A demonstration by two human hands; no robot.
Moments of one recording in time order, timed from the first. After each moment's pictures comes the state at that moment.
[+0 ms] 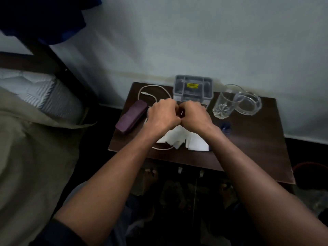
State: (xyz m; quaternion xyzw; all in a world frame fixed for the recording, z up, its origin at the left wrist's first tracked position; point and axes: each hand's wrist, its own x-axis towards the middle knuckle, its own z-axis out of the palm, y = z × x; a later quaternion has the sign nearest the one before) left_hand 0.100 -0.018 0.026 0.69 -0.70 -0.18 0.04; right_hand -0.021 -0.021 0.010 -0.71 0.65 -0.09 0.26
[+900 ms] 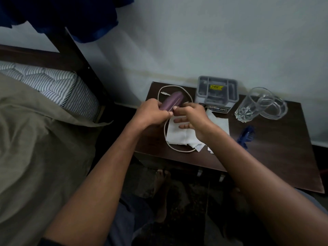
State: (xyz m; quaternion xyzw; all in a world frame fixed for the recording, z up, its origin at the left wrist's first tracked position) left_hand 0.218 -0.031 0.022 0.72 -0.60 -0.34 0.11; right_hand 0.051 -0.033 -0.014 -0.38 0.60 -0.32 0.62
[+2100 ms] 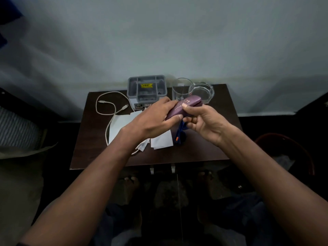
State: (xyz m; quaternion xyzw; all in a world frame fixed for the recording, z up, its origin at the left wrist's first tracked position) left_hand 0.032 -0.018 0.019 0.38 -0.88 -0.28 0.08; right_hand -0.161 0.038 0.016 -0.23 0.53 -0.47 0.67
